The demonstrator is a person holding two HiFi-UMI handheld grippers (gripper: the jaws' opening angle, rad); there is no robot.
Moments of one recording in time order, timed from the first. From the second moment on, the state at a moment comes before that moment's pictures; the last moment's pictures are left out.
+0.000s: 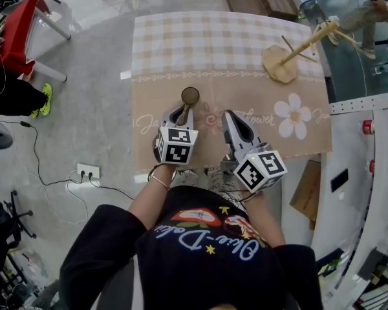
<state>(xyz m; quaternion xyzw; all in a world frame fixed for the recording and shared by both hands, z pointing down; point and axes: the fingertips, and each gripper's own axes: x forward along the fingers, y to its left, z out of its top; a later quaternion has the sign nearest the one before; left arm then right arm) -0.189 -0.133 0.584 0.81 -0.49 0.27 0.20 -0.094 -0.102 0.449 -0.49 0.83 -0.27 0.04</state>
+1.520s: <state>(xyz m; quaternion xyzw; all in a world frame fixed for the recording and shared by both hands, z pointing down) -0.186 -0.122 0.563 0.86 -0.41 0.25 0.19 -0.105 -0.098 0.452 -0.52 0.81 -0.27 0.05</state>
